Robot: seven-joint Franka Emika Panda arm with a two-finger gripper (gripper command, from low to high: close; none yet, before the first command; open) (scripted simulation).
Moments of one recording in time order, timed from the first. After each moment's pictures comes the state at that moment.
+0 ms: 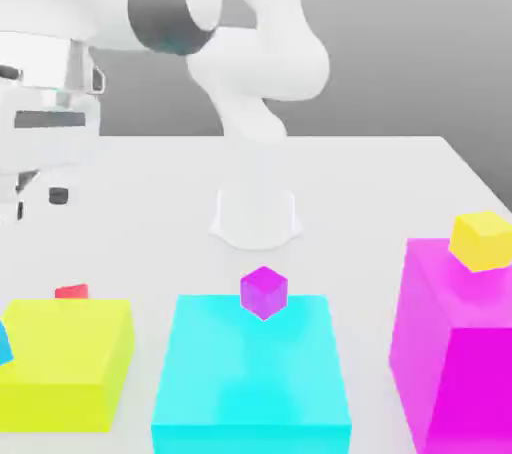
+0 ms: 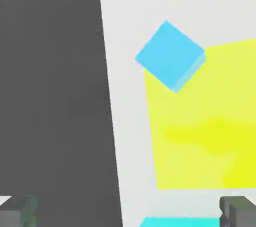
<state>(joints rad) -0.53 -0.22 0.00 -2.62 0.12 2.66 2.04</state>
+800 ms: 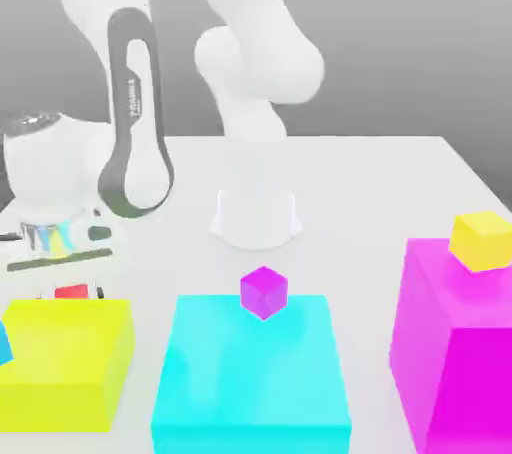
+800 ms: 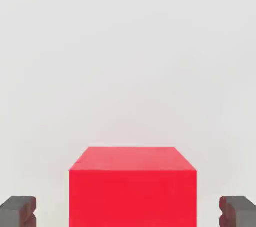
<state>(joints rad) -0.78 0.31 -0.03 -2.73 0.08 3.04 2.74</state>
